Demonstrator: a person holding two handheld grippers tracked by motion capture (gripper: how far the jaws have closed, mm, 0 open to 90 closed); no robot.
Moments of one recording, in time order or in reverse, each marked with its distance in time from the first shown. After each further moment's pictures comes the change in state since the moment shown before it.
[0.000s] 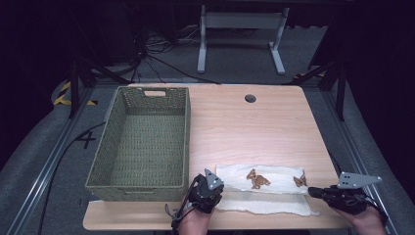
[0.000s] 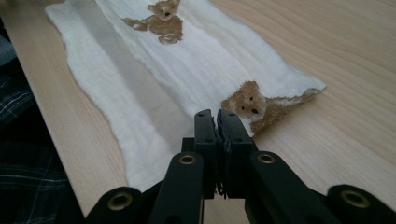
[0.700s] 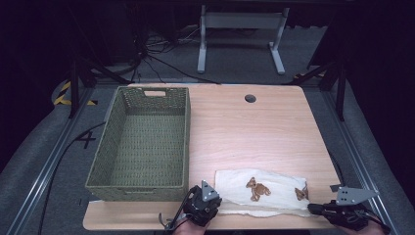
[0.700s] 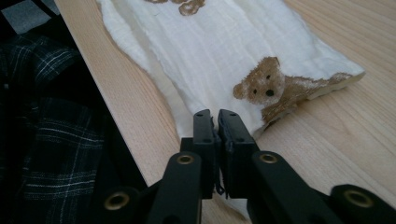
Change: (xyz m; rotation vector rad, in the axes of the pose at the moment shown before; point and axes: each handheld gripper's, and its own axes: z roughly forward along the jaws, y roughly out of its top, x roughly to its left) left arm -0.003 -0.024 -0.008 0.055 -0.078 0.012; right arm 0.025 -0.018 -0.002 0.068 0.070 -0.043
